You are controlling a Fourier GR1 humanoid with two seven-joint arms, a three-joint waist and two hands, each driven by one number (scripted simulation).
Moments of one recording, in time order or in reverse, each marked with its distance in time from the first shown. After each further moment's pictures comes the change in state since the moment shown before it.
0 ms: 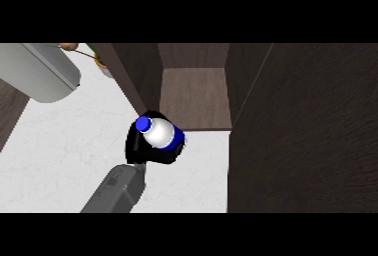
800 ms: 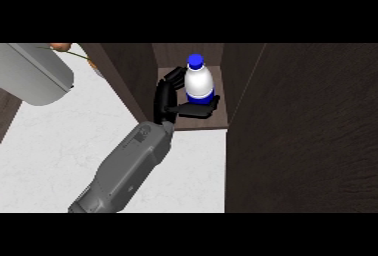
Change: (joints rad) left arm -0.398 -0.001 -0.165 0.102 0.099 0.408 0.237; right arm -0.043 -0.013 -0.115 0.029 -0.032 0.041 -0.028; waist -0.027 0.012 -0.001
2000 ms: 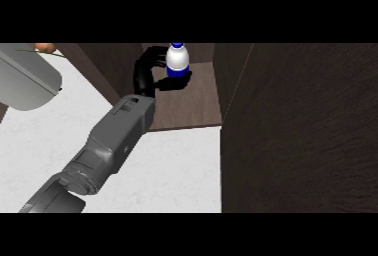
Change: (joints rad) left arm -0.317 0.050 0.133 0.596 -0.038 0.099 -0.107; right arm -0.083 -0.006 -0.047 0.030 -0.058 0.035 0.019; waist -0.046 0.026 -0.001
